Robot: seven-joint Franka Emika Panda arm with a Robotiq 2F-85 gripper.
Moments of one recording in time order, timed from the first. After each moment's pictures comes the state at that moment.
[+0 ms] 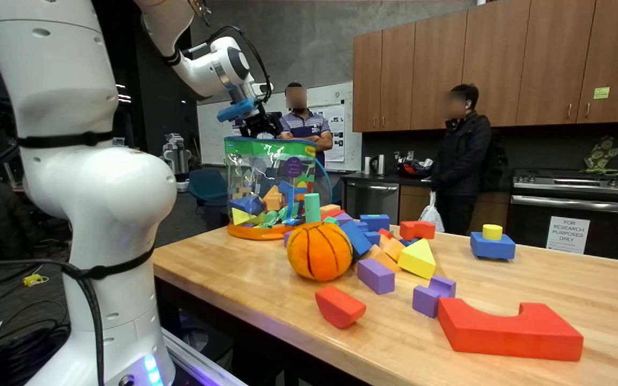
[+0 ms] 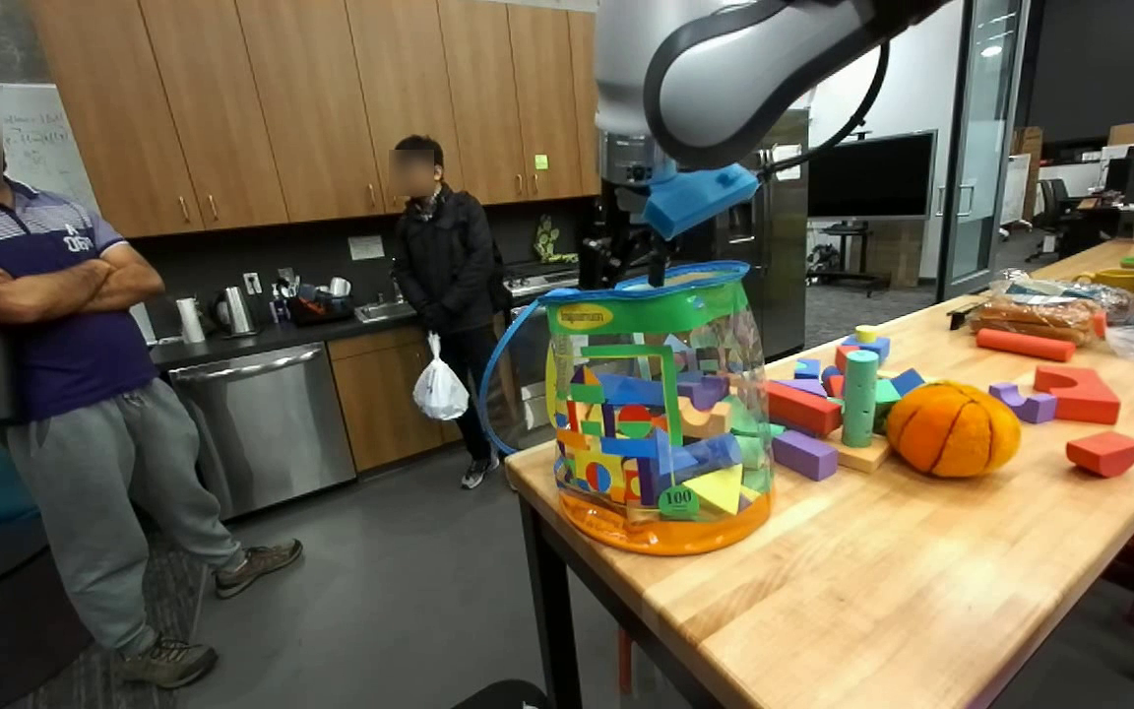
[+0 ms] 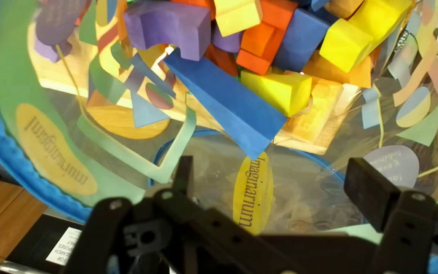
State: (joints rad) arm 0.11 -0.15 0.26 -2.07 -0.33 2.21 0.41
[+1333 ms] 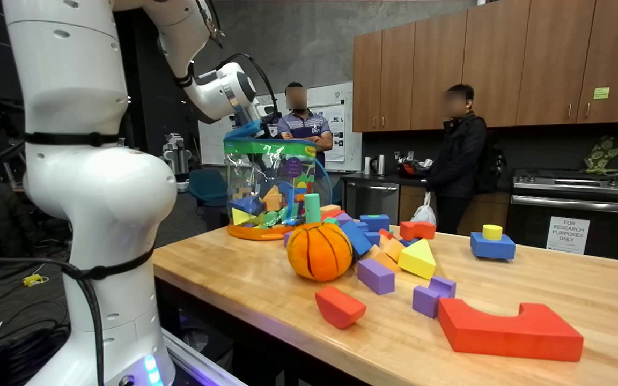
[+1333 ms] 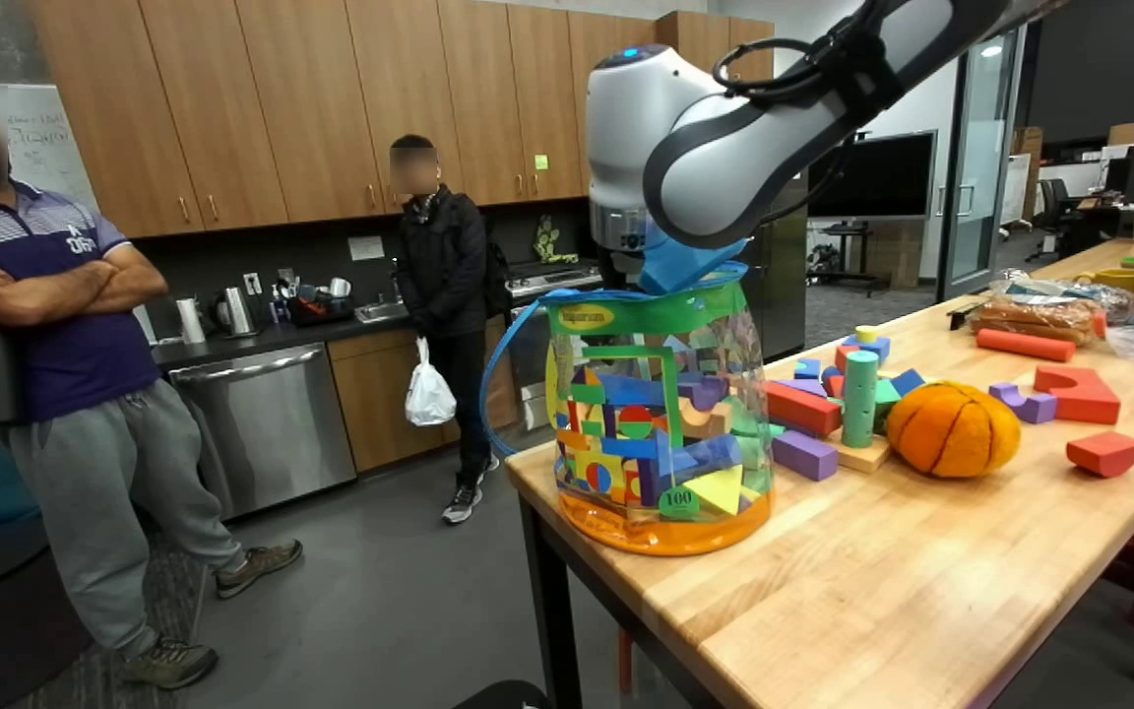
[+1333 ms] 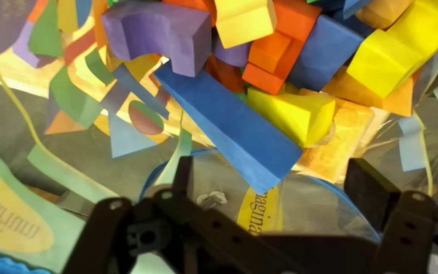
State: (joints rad) arm 0.11 -0.04 0.25 -2.11 -0.46 2.31 0.49
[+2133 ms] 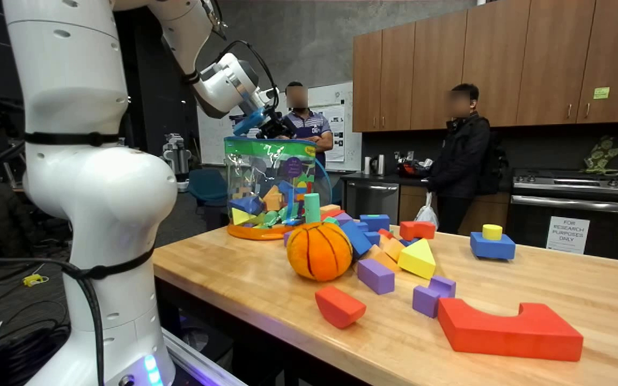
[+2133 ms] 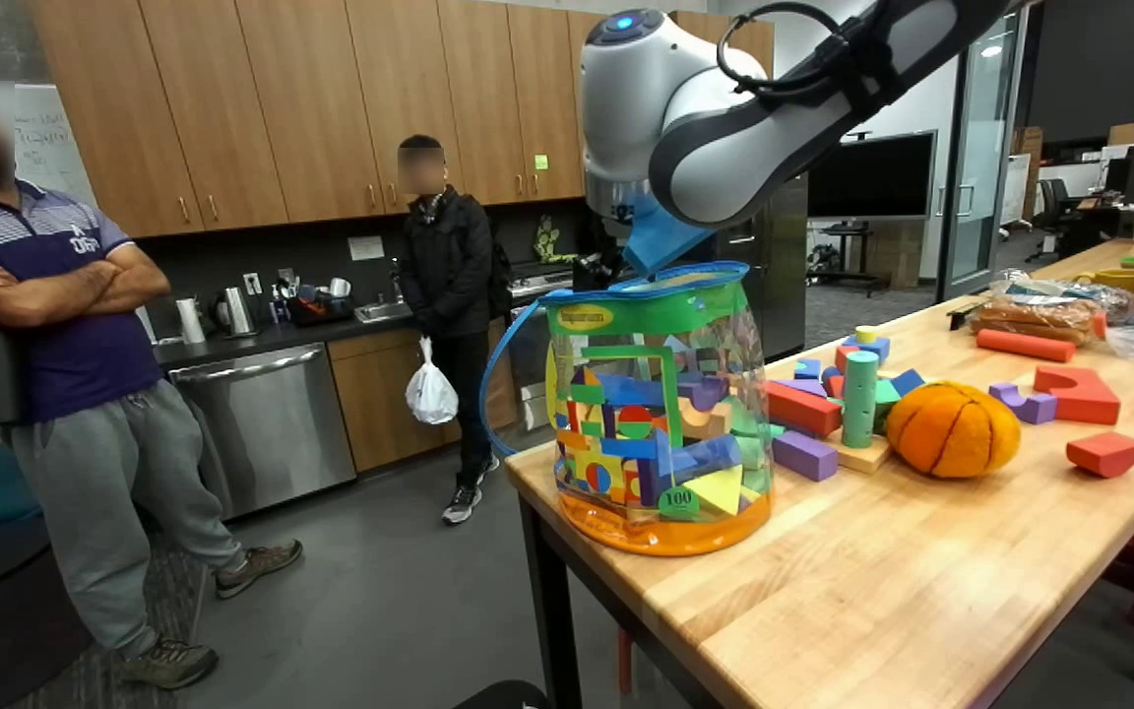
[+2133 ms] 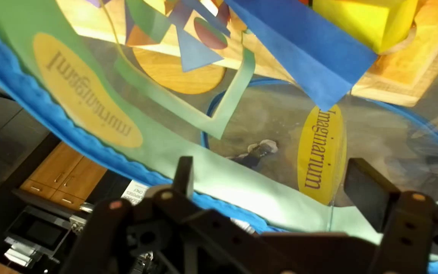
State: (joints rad) arm 0.11 -0.05 0.22 -2.03 -0.69 2.31 0.69
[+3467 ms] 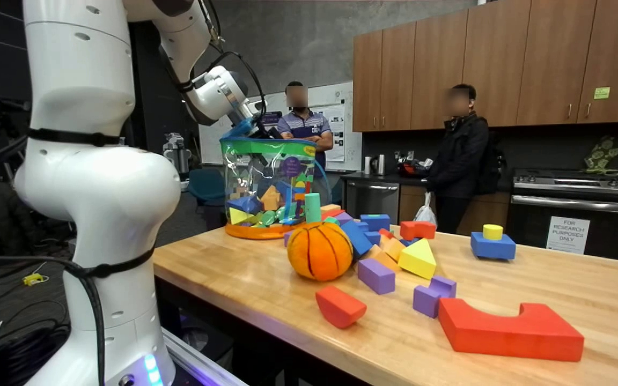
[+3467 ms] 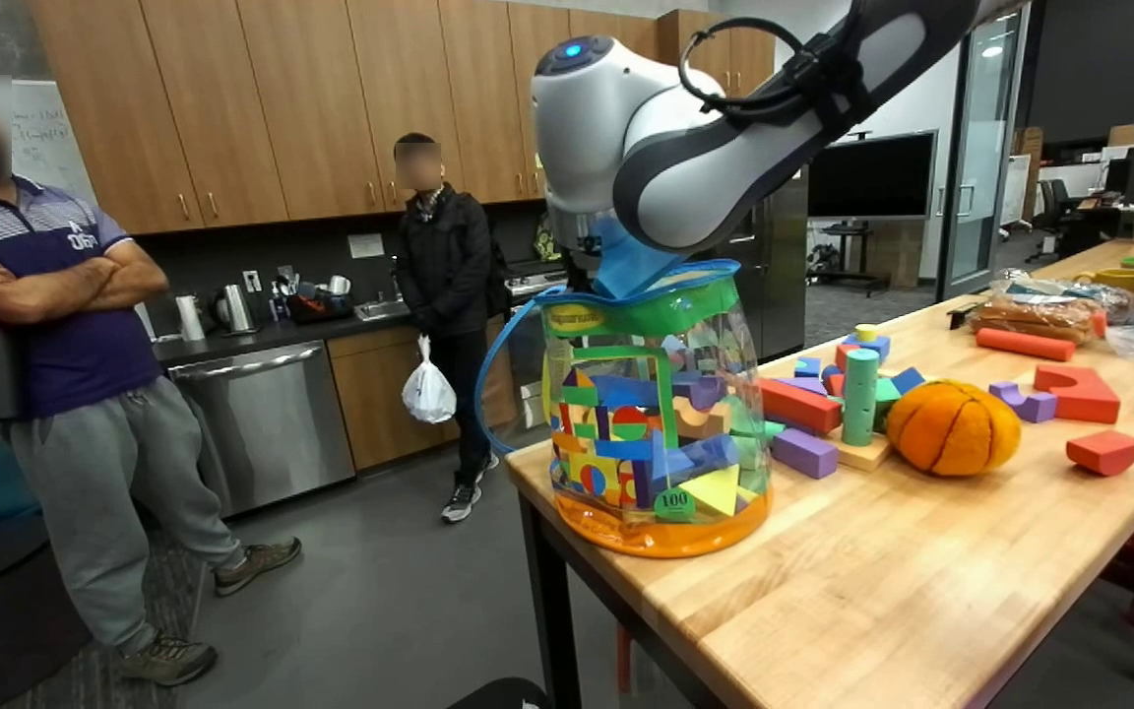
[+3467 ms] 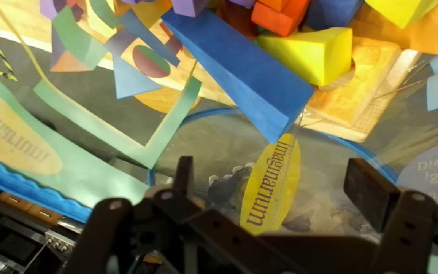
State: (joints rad) arm 0.21 0.04 0.23 -1.99 -0.69 2.23 0.73
